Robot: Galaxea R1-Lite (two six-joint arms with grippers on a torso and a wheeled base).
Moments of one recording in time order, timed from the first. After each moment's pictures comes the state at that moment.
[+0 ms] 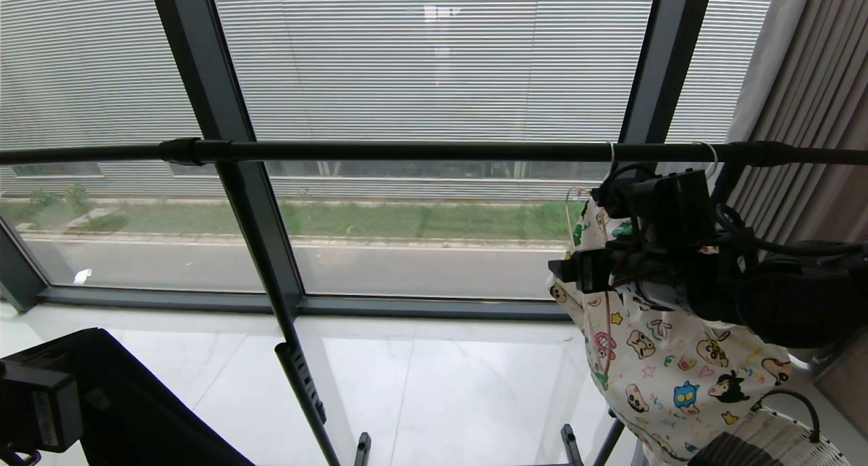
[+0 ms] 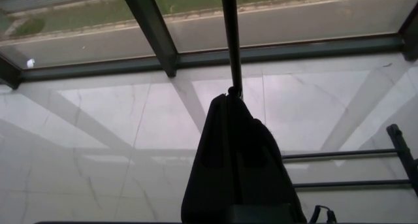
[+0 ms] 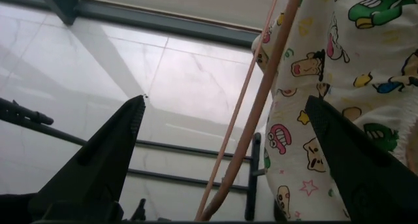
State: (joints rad) left arm -0.19 0.86 -0.49 -0.04 0.24 0.16; right arm 0.61 1.80 -1.06 -0.26 -0.30 0.22
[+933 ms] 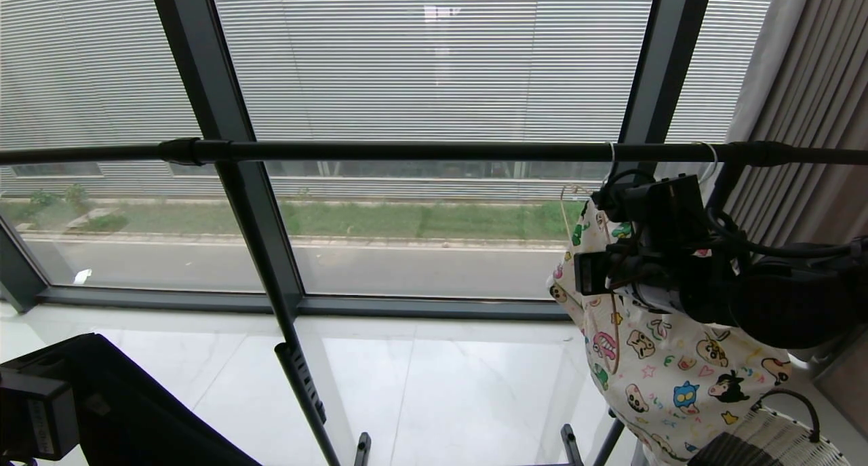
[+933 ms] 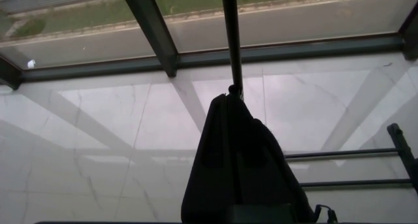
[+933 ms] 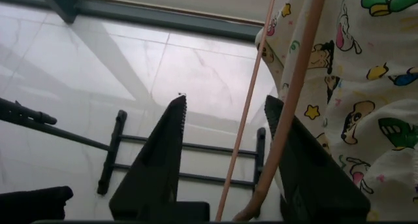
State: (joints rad) left arm -0.19 0.85 -0.48 -0.04 0.24 0.16; right arm 0.61 1.81 -1.06 -0.26 -0.33 0.26
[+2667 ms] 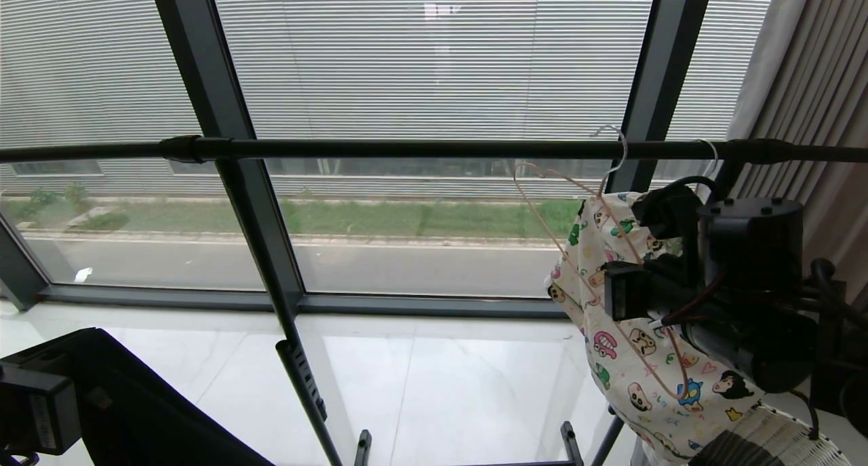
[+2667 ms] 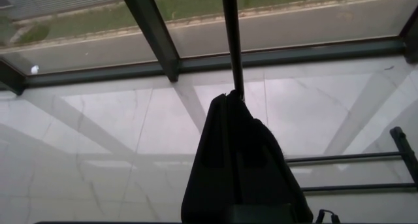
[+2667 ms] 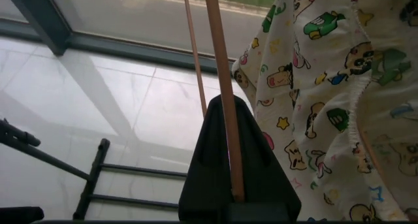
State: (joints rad) left arm -0.19 0.85 -0.47 -0.06 0.24 0.18; right arm 0.73 1.61 -0.76 -0.51 -0.48 0.17
